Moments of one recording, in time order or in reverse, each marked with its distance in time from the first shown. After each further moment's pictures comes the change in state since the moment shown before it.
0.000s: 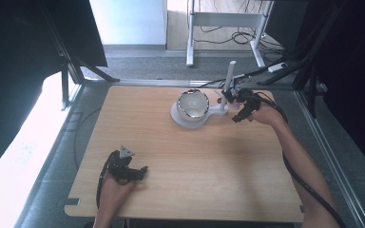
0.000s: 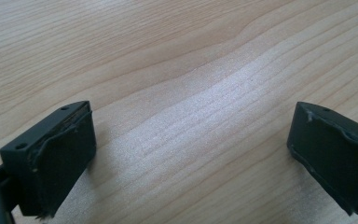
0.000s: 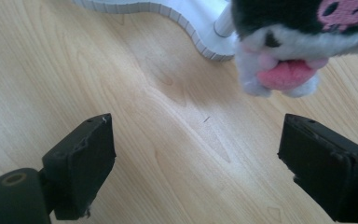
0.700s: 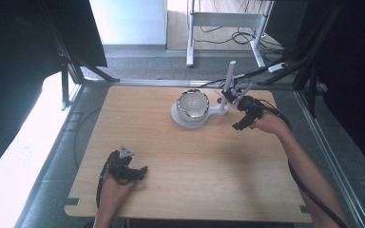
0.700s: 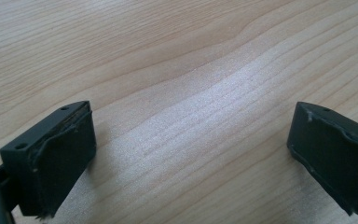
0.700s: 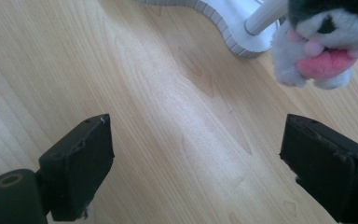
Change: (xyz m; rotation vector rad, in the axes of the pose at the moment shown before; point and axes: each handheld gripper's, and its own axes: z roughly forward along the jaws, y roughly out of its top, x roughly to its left) left arm 0.000 0.000 0.000 0.000 0.000 0.000; right arm 0.026 -0.018 -0.012 -0.041 0.011 -0.078
